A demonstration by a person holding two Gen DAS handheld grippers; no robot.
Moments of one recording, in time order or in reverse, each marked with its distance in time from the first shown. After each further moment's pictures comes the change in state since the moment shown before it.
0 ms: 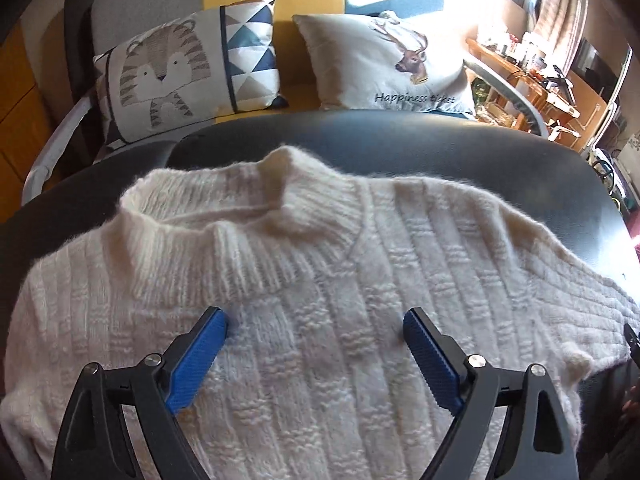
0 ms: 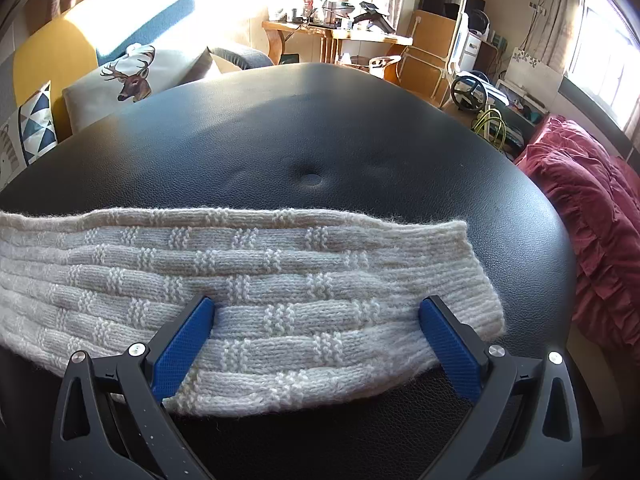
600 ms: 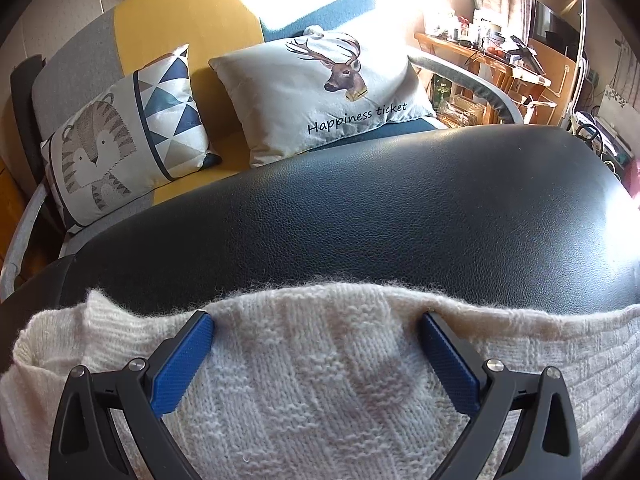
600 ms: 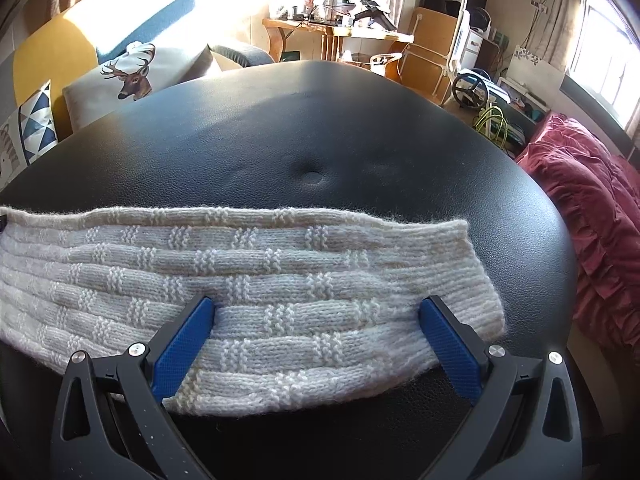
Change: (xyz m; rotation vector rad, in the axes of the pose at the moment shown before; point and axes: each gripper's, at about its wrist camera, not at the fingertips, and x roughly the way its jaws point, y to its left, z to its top) left arm 0.040 -0.117 0.057 0.171 -0.089 -0.023; right arm 0.000 0.000 0.001 0.001 0.009 0.004
